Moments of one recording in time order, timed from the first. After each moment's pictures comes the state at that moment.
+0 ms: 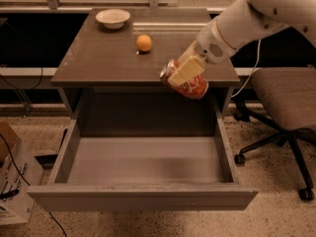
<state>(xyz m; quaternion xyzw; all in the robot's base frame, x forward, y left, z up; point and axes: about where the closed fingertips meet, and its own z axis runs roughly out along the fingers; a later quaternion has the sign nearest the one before) 0.607 -0.072 0.908 -0.54 0.77 0.16 0.31</state>
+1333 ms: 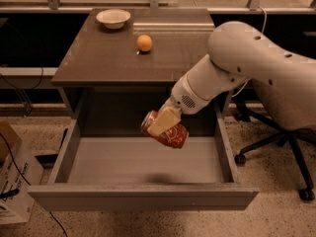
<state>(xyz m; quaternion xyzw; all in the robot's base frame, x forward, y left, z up) 0.527 -0.023 0.808 -0.52 0.80 0.20 0.22</state>
